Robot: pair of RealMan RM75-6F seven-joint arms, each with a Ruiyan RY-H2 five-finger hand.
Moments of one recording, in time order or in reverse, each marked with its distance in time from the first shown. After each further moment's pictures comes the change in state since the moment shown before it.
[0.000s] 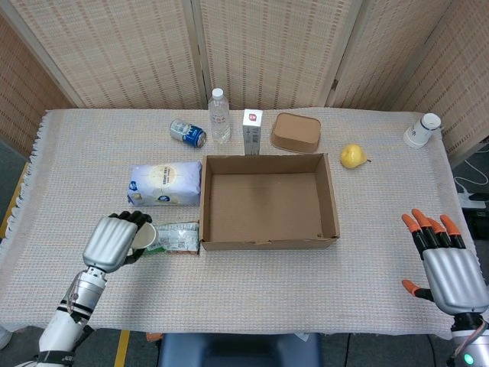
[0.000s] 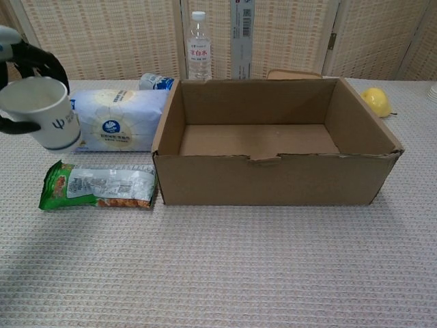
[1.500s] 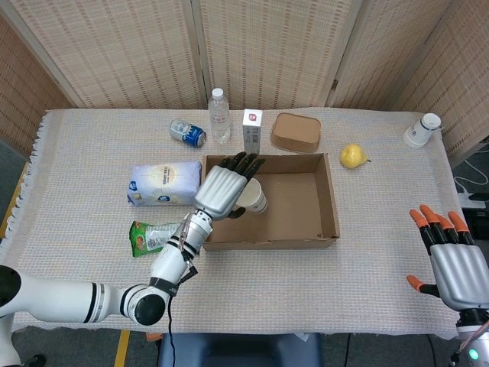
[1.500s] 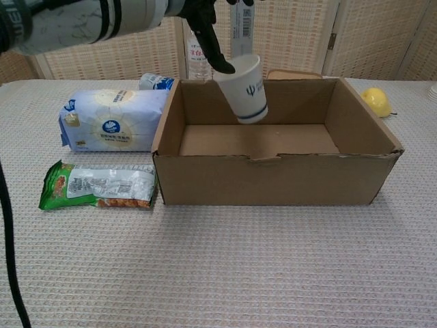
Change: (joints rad) left arm -0.667 -0.374 -0.177 0.395 -0.422 -0.121 -0.048; right arm 0.015 0.017 0.020 0.000 0.056 0.000 0.028
